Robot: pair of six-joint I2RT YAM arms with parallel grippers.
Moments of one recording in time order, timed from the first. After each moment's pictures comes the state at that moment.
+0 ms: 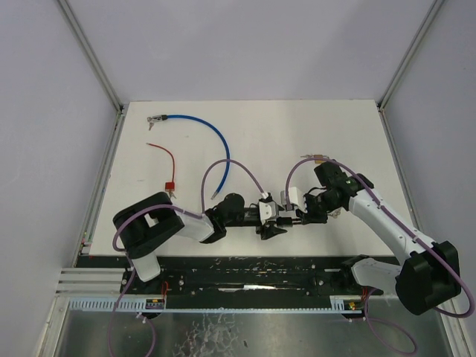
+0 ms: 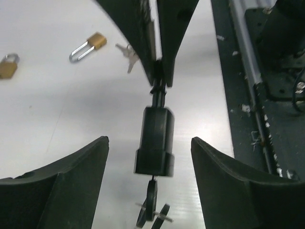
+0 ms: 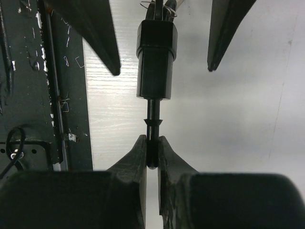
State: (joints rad) left arm -0.98 1.75 0.59 1.04 0.47 0.16; right arm 0.40 1.18 0.84 -0.97 -0.56 -1.12
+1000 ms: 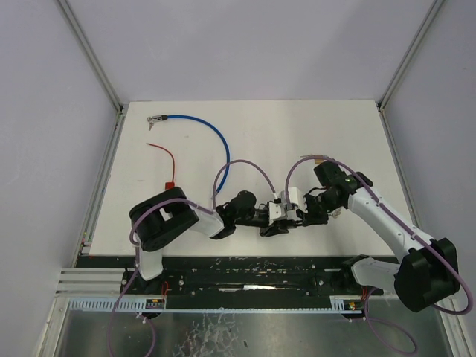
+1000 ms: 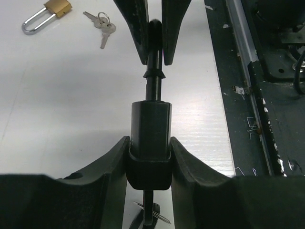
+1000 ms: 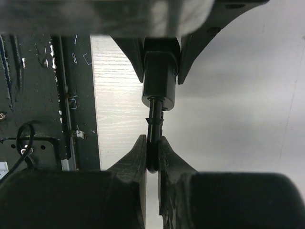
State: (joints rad) left arm -0.98 1.87 0.70 0.89 0.54 0.16; right arm 0.40 1.19 0.86 -1.01 -0.57 -1.12
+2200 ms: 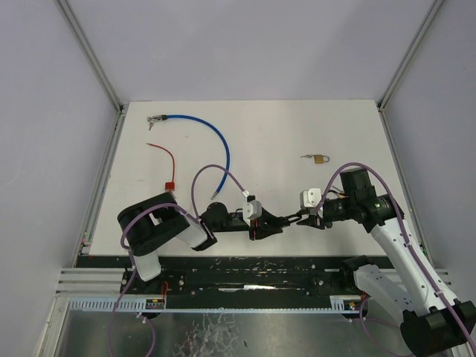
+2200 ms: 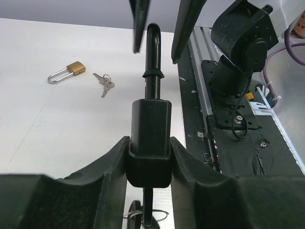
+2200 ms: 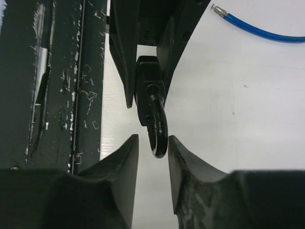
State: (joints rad) left arm -0.96 1.79 0.44 1.45 0.53 -0.13; right arm 0.29 0.85 0.80 -0.94 -0.92 -1.10
